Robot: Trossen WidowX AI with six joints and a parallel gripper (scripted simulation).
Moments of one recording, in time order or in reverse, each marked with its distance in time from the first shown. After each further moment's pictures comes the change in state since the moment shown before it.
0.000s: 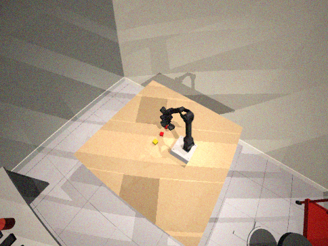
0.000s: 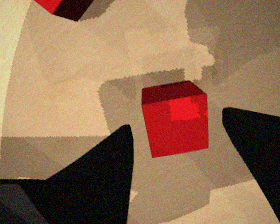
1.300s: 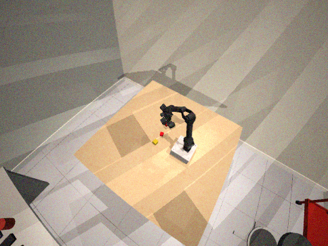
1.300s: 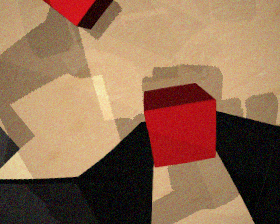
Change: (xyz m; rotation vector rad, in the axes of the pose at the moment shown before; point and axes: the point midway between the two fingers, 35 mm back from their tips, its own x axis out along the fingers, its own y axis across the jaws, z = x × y) arm -0.039 -0.003 0.000 0.016 -0.002 0.005
